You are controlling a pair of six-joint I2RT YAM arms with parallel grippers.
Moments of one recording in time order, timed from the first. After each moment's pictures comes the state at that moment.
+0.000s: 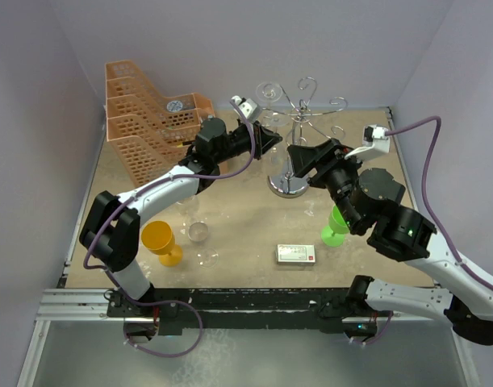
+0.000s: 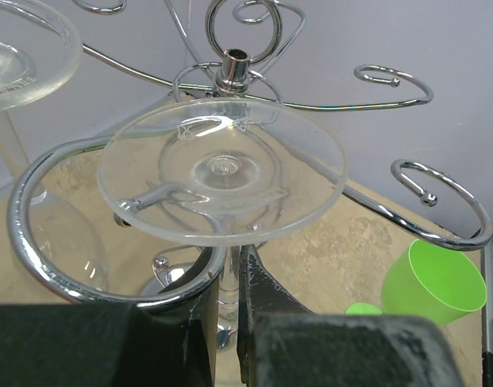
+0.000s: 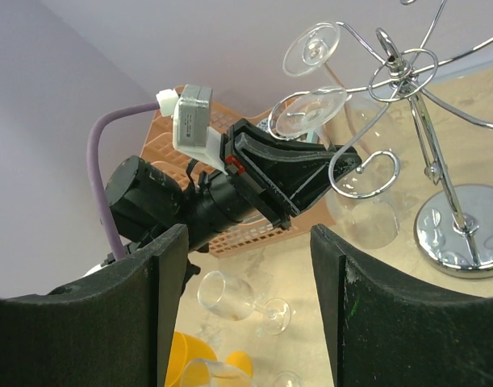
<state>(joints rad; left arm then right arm) -0.63 1.69 1.26 0.48 0.42 -0.23 1.02 0.91 1.27 -0.36 0.73 0.64</state>
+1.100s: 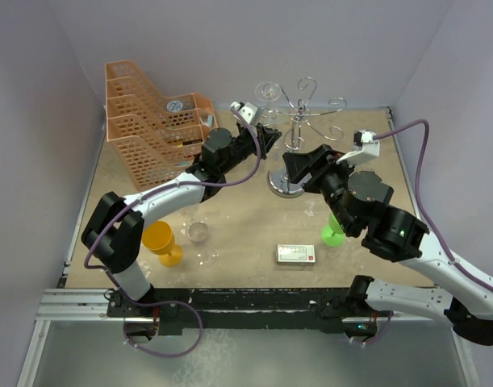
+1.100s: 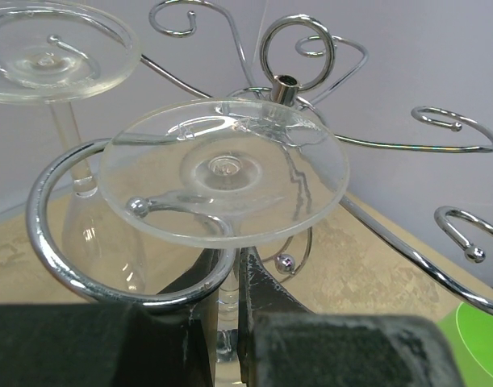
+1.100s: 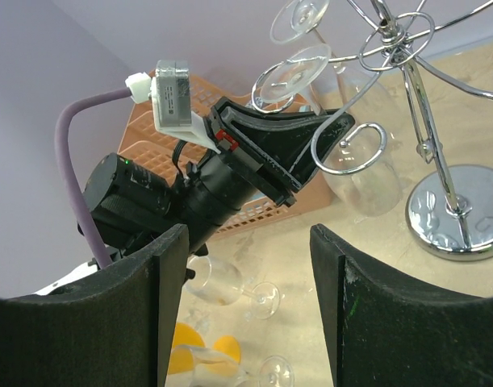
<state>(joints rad) -0.69 1.69 1.21 0.58 0.15 -0.22 1.02 0.90 1.20 -0.36 0.71 0.66</state>
